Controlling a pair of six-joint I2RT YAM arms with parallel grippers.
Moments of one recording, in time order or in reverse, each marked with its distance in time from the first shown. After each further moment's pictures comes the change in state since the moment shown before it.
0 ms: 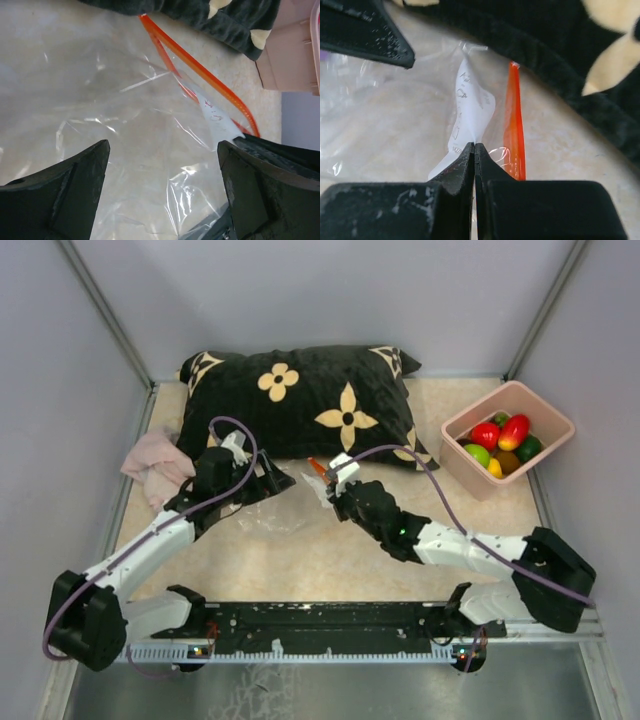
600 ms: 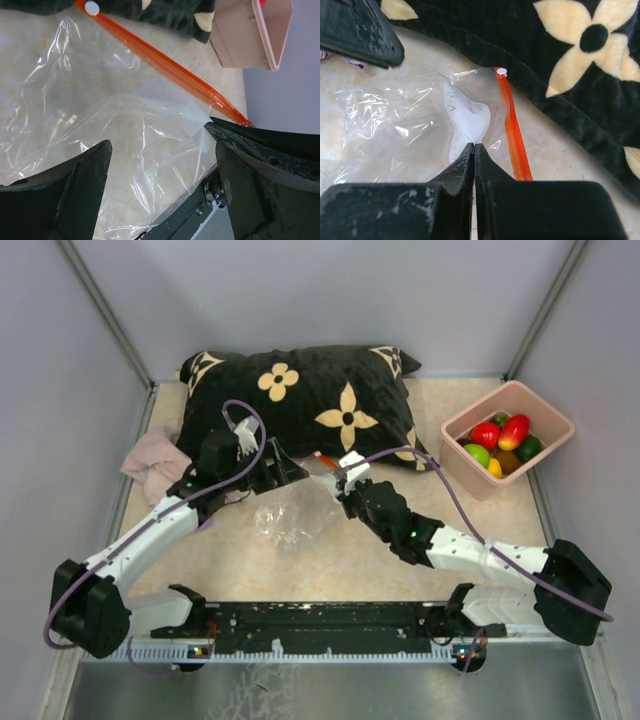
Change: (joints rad) left arm -0.021 0.018 0.172 -0.085 0.139 0.012; right arm 0.001 -0.147 -0.004 -0.079 0.094 -0.054
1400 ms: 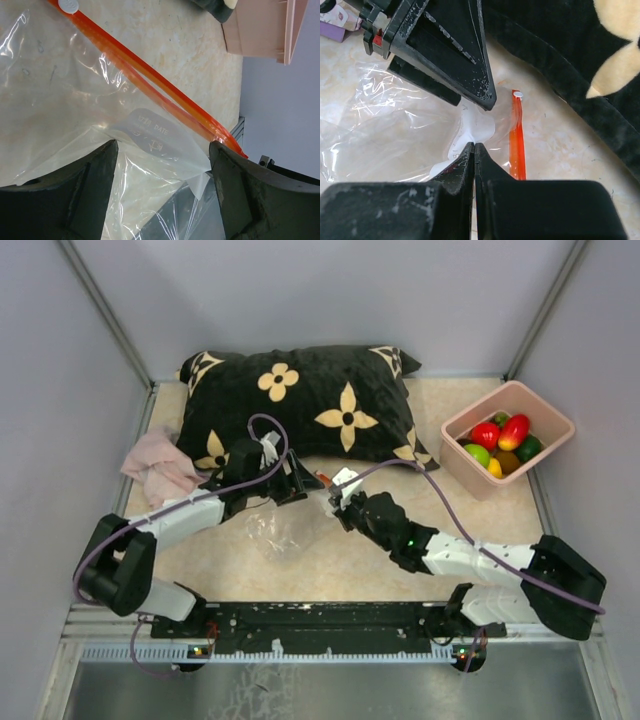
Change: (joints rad) left arm -0.054 0.260 -0.088 0.266 0.076 -0.159; right arm 0.019 0.037 -0.101 0.137 -0.120 -0.042
